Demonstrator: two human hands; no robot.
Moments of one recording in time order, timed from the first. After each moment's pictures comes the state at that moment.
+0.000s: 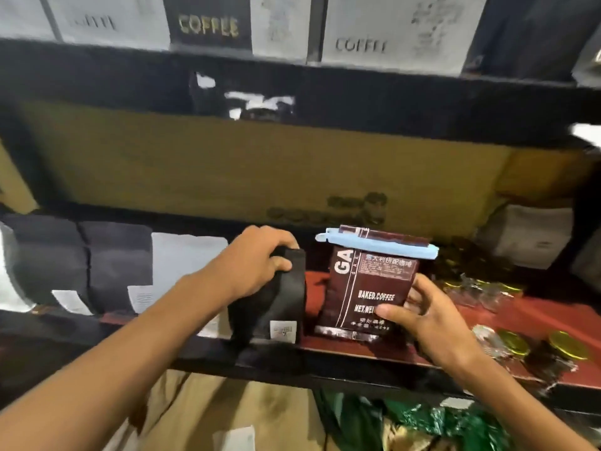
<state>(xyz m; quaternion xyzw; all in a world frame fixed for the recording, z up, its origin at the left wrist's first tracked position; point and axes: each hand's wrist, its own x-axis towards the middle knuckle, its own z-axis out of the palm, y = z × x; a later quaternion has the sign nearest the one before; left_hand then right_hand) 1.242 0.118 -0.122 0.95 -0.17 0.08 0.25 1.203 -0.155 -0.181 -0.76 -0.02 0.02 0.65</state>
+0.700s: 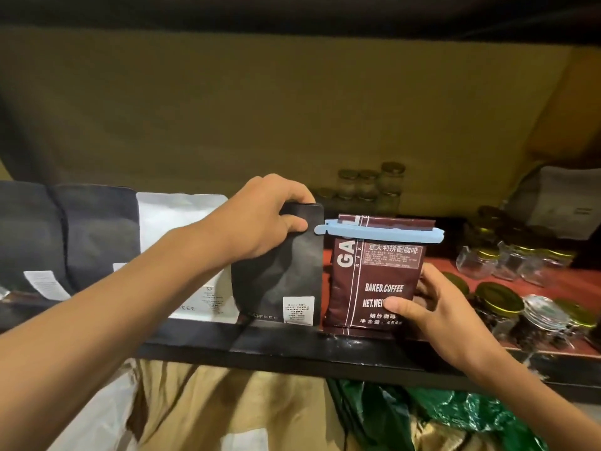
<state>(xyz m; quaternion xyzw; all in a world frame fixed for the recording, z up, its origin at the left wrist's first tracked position) 1.245 0.122 -0.130 0.93 -0.20 0.10 0.28 1.207 -0.132 -0.243 -0.78 -0.05 -0.01 0.62</state>
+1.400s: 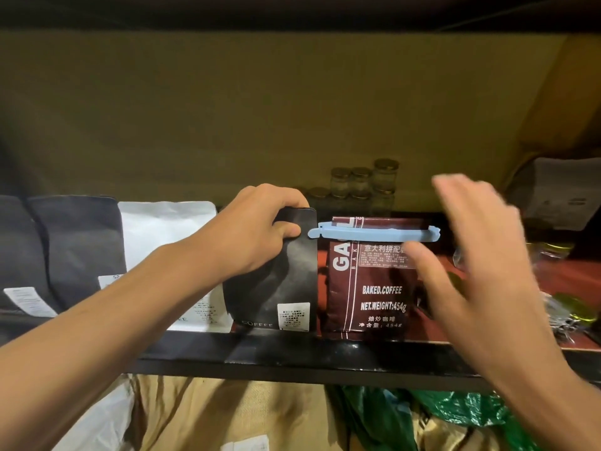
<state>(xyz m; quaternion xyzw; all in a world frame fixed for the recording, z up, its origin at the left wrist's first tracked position) 1.243 0.117 -0.133 0.94 -0.19 0.10 0.25 1.167 -0.107 -0.170 -0.90 -0.09 -0.36 0.23</state>
